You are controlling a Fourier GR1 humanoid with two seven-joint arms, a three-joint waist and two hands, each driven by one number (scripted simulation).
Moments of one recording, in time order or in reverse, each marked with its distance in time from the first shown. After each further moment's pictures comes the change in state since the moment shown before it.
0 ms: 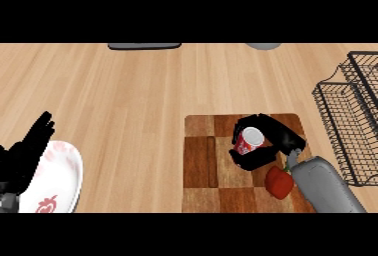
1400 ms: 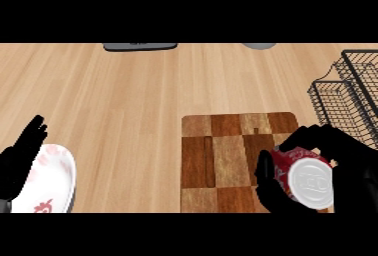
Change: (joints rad) left arm 0.038 0.011 0.027 -0.016 0.006 -0.008 -0.021; right arm 0.028 -0.052 0.164 -0.949 0.849 -0.180 0.729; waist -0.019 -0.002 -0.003
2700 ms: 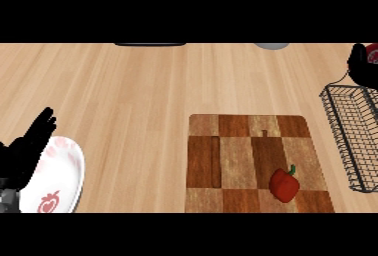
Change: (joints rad) left arm -0.060 -0.023 -0.007 0.008 -0.026 -0.030 0.033; right arm -0.205 -0.172 -0.624 0.532 -0.317 -0.067 -0.533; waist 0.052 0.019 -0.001
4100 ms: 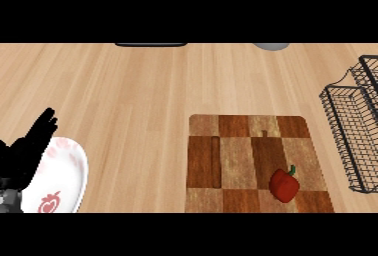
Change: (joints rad) left arm 0.004 -0.020 0.011 -0.014 -0.020 -0.001 0.021; right arm -0.171 -0.338 0.110 0.616 0.251 0.260 -0.390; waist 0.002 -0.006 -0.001
